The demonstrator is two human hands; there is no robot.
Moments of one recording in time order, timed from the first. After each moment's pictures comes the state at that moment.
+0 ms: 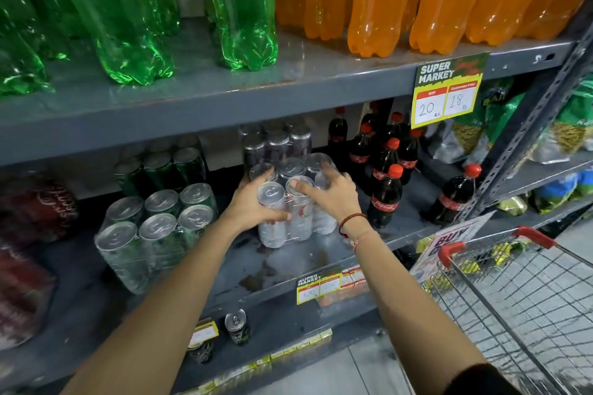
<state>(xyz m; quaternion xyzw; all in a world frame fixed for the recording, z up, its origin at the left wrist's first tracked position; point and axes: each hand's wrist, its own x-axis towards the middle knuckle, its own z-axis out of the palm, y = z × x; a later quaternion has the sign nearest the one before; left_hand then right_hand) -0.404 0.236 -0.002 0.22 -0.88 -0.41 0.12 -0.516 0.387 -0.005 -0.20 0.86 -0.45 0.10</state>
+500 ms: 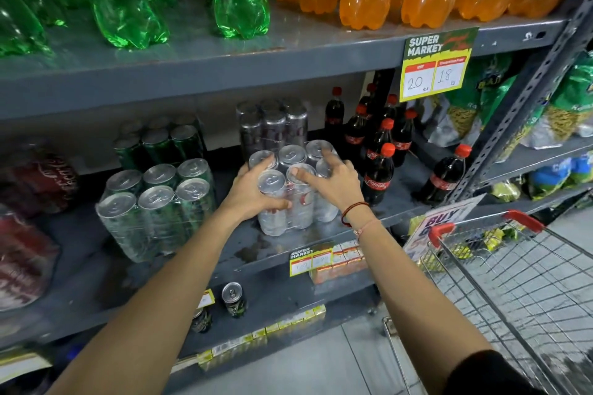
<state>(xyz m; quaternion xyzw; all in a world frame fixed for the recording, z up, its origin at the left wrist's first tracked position) -0.385 0.263 -0.008 0.22 -0.88 -0.39 0.13 -0.500 0.415 -0.008 -0.22 0.87 -0.44 0.08</state>
